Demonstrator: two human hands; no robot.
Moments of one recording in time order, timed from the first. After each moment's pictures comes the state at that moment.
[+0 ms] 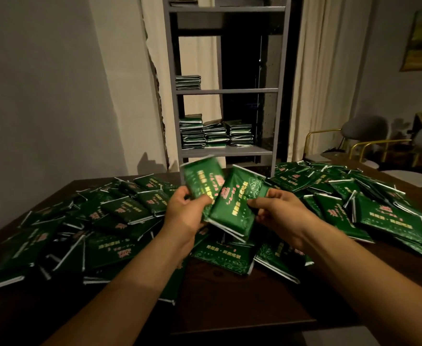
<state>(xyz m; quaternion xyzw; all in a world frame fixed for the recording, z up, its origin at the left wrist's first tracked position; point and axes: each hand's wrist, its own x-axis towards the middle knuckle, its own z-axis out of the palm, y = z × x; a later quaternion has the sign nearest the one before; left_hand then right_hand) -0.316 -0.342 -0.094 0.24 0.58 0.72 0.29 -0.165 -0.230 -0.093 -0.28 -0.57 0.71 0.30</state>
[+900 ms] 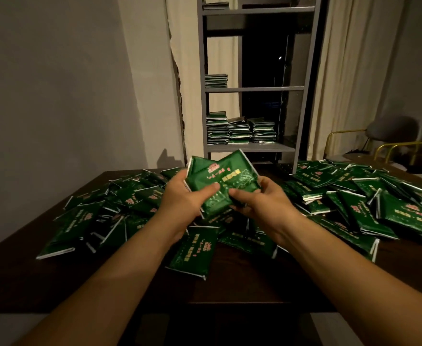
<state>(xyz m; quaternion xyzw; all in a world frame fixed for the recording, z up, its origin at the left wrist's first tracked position) -0.336 -0.409 -0.071 0.34 0.62 0.68 0.20 -0.213 -0.303 -0.079 -0.24 -0.53 0.74 0.34</state>
